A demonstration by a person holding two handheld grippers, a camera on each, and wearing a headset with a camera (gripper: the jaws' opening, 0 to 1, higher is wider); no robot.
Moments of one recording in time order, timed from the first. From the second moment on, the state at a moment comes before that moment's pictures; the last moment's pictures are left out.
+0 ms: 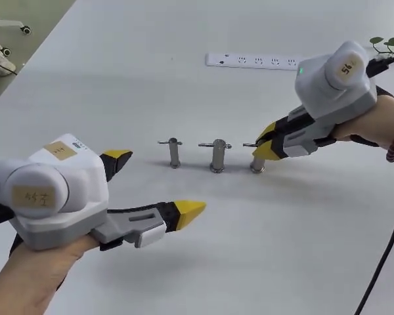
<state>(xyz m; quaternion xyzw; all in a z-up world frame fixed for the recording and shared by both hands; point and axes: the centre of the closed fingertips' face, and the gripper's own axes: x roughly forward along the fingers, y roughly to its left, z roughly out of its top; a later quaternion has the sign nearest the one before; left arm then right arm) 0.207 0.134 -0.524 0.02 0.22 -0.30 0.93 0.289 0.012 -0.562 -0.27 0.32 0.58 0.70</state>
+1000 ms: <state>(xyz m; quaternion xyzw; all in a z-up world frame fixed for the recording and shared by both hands) 0.223 0.139 -0.520 0.01 0.21 -0.28 0.93 0.282 0.014 -0.547 -0.23 0.31 0.56 0.74</state>
